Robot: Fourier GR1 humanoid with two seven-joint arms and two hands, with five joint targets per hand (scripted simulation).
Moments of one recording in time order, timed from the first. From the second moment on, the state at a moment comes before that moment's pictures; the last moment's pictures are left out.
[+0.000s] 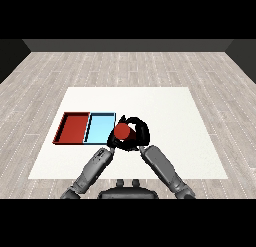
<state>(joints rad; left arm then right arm) -0.35 0.00 -0.47 -1.26 0.26 0.26 -0.29 -0.41 0.00 0.50 -1.50 -0.24 -0.47 -0.38</state>
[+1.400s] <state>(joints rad) -0.39 0.00 -0.55 -1.20 0.38 0.57 -0.41 -0.43 0.00 0.57 -1.51 -0.27 -0.54 -0.35</state>
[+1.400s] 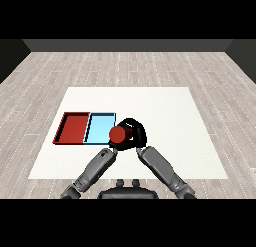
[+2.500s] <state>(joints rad) -0.38 0.00 -0.53 -1.20 0.37 0.62 -0.49 -0.39 0.00 0.51 -1.53 -0.17 -0.49 -0.20</state>
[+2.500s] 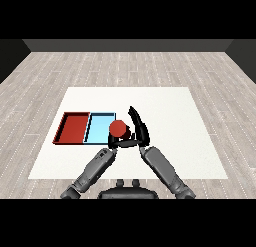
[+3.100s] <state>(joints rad) -0.37 0.05 -0.43 -1.26 0.30 0.59 -0.42 -0.21 -0.09 0.38 -1.76 -0.23 -0.35 -0.19</state>
